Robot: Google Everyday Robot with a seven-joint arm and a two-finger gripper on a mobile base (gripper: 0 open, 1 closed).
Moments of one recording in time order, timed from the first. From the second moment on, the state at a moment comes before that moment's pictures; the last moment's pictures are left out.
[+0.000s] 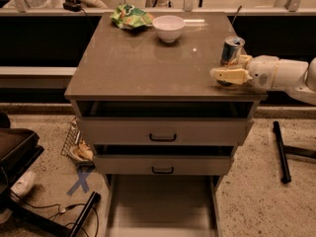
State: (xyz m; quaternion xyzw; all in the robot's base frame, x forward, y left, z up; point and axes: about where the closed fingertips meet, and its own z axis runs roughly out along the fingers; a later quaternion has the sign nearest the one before) arm 0.683 -0.215 0.851 -0.36 0.68 0.31 0.56
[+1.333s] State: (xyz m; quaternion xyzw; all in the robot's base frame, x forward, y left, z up) arm 0.676 -0.182 0.873 -0.38 0.65 0.34 0.56
